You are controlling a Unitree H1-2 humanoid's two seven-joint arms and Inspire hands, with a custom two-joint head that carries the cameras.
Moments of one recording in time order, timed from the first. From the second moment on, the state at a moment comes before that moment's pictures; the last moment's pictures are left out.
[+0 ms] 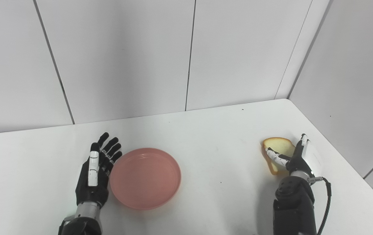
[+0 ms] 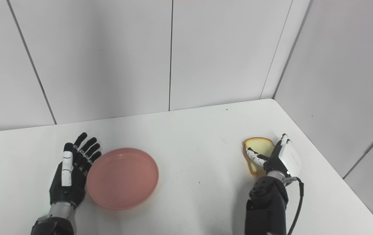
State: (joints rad) left arm -0.43 -0.14 0.06 0.47 -0.22 -0.10 -0.16; right arm -0.39 -0.10 -0.58 0.13 -0.93 0.48 -0.01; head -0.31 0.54
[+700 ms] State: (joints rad) left arm -0.43 -0.14 0.07 0.47 -0.22 -0.10 -0.16; right arm -0.38 -0.11 -0.55 0.13 -0.83 0.48 -0.07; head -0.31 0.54
